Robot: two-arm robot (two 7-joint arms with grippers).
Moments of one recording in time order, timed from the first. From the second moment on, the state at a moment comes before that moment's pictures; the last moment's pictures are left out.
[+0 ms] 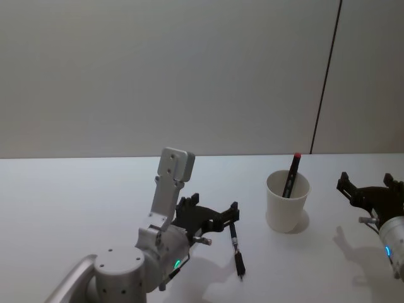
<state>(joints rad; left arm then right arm) -0.34 0.22 0.45 -1.45 -0.43 0.35 0.00 0.24 0.08 -0.10 -1.41 0.17 0.17 -0.09</state>
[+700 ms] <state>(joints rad) -0.38 0.14 0.47 -1.35 -0.51 0.42 0.03 0.24 0.08 -0.10 -1.41 0.17 0.17 -0.09</state>
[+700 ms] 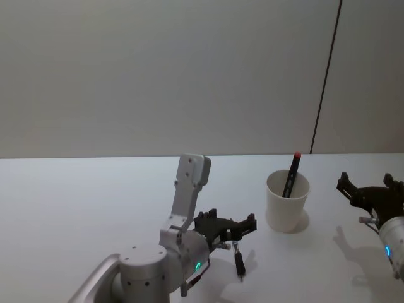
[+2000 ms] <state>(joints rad) -0.50 0.06 0.48 -1.18 -0.45 0.62 0.01 0.24 0.08 -0.10 -1.41 0.17 0.17 -0.09</state>
